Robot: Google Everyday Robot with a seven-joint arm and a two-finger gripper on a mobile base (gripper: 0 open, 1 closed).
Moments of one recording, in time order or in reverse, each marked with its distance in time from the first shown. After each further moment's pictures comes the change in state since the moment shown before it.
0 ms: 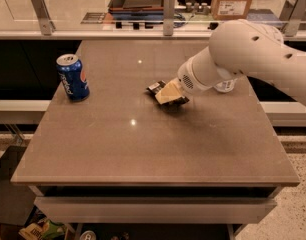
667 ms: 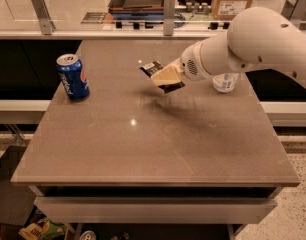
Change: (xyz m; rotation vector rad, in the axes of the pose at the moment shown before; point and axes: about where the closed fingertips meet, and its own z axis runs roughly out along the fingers) arm -0.045 -0.002 -0.029 -0.067 -0.211 0.022
